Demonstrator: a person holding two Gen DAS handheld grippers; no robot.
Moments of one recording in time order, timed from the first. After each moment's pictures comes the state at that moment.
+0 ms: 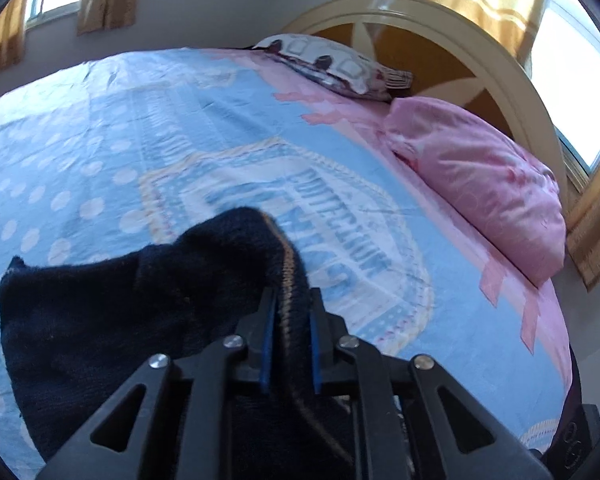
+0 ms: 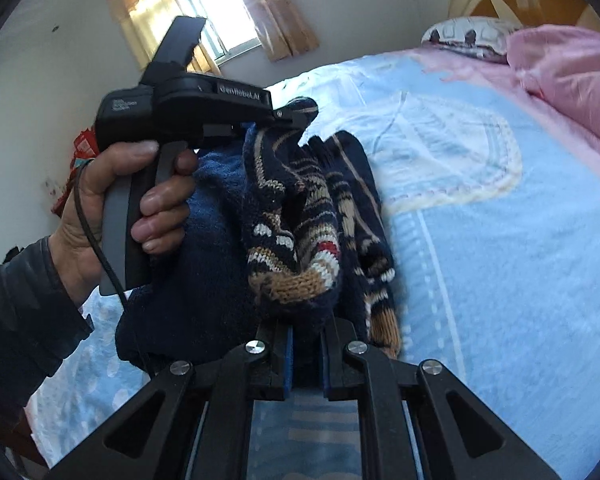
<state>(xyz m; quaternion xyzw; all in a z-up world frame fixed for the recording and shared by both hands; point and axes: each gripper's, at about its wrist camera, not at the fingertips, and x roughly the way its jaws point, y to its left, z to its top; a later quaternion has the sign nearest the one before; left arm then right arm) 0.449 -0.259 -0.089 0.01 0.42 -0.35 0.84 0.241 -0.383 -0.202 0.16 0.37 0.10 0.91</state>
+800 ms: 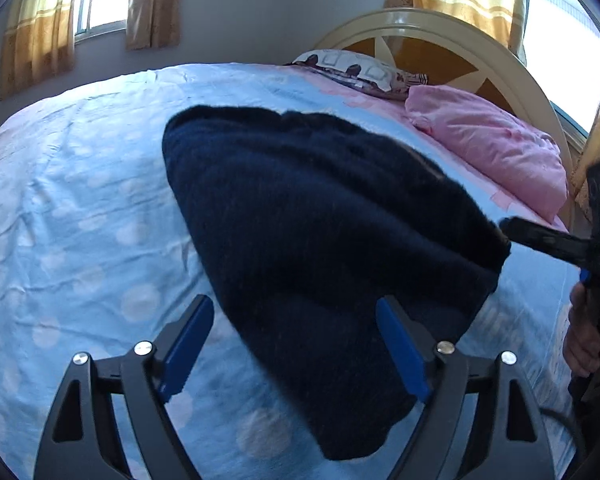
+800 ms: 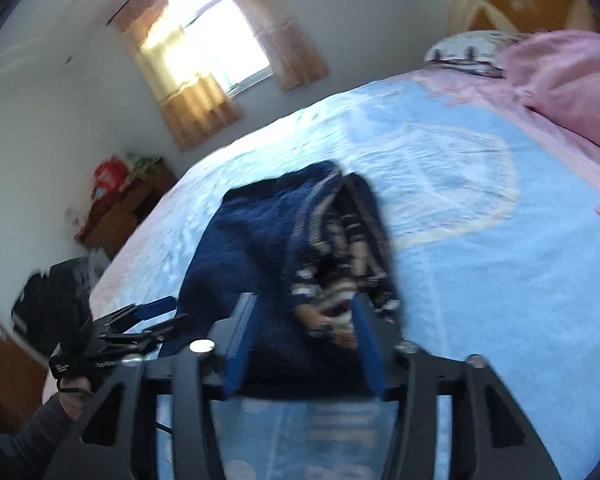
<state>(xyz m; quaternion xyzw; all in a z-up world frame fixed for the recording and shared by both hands) 0.317 -0.121 -0.138 0.02 0.38 -0.28 0.88 0.240 -0.386 -0.174 0.15 0.34 0.09 0.92</state>
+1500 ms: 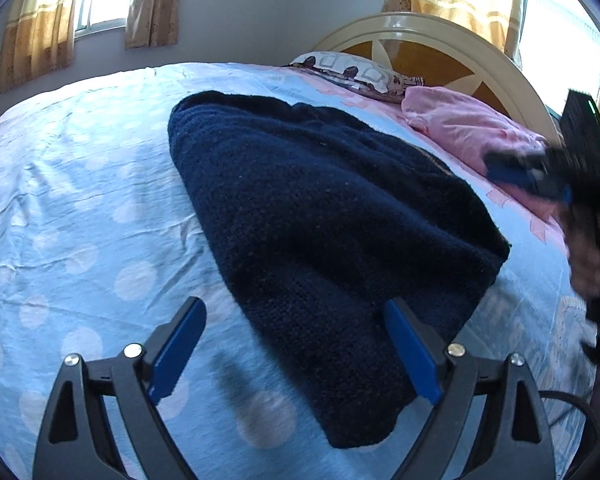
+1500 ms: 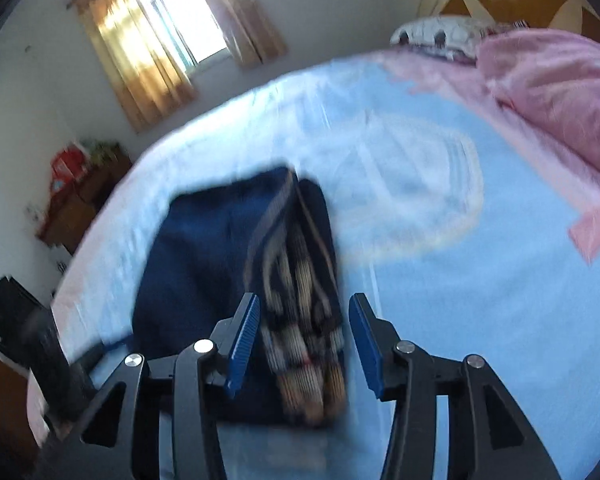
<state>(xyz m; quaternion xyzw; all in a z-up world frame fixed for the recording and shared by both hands) 0.305 -0.108 -0.152 0.01 0.38 -0.29 0.88 0.293 -0.423 -0.142 0.17 0.36 0.05 0.91</state>
